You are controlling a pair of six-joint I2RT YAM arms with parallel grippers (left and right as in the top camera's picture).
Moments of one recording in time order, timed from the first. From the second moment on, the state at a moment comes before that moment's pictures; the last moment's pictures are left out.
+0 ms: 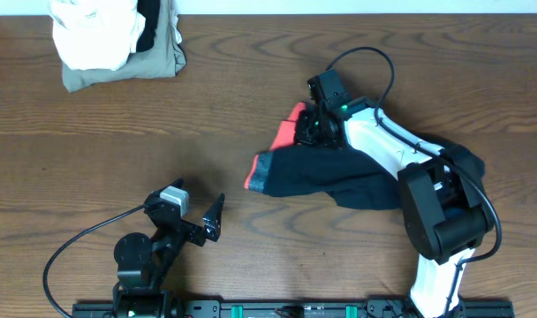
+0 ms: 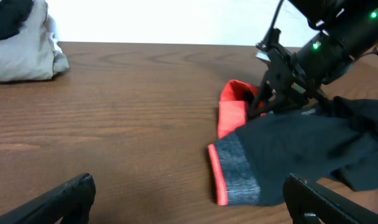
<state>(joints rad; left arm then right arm) -0.01 0.17 0.02 -0.09 0.44 -0.10 0.44 2.02 1.35 -0.49 -0.26 0.66</state>
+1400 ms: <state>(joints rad) -0.01 0.17 0.02 -0.08 0.48 -0.27 0.36 2.01 1.64 -1.22 -0.06 0.39</state>
